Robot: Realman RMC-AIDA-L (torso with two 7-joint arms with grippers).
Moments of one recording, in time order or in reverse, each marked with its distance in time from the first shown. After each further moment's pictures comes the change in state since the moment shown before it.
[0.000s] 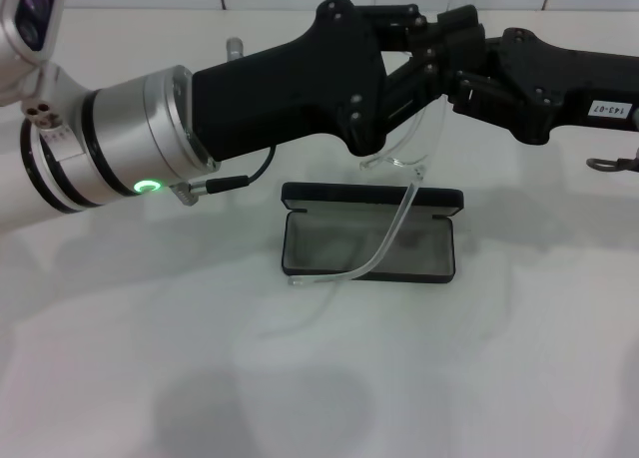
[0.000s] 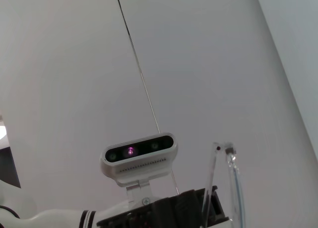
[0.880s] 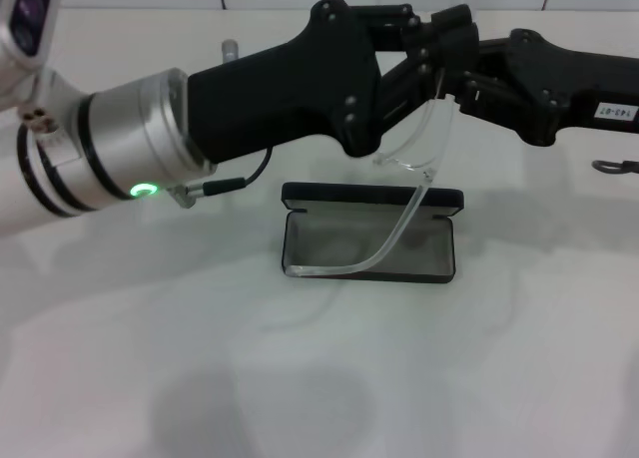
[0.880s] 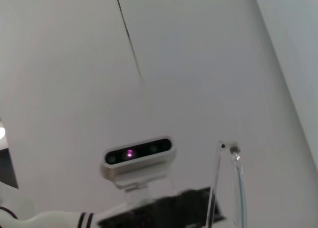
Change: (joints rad) left arm 0.005 0.000 -0.002 -0.012 -0.009 0.015 0.019; right arm -0.014 -0.002 0.001 -0.003 0.006 -0.002 -0.007
